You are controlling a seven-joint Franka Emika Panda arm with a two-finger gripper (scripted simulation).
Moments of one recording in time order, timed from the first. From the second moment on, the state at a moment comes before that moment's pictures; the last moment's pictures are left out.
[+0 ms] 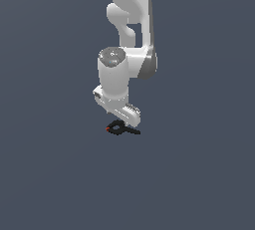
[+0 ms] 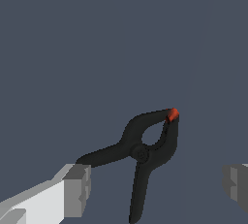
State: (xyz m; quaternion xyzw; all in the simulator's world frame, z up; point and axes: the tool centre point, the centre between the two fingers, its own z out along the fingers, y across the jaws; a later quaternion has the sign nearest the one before) arm 0.012 -0.041 0.138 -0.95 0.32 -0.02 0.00
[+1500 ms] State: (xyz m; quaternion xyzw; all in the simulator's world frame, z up) arm -0.010 -0.026 0.071 -0.78 0.62 0.00 0.00
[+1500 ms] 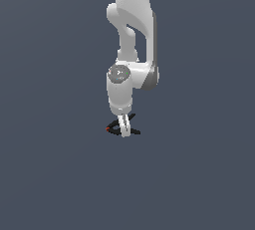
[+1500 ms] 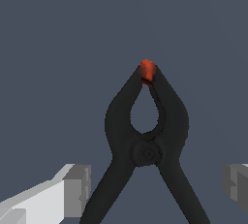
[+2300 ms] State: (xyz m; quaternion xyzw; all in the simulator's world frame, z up) arm -0.012 -0.026 0.041 -0.78 0.63 0.00 0.00
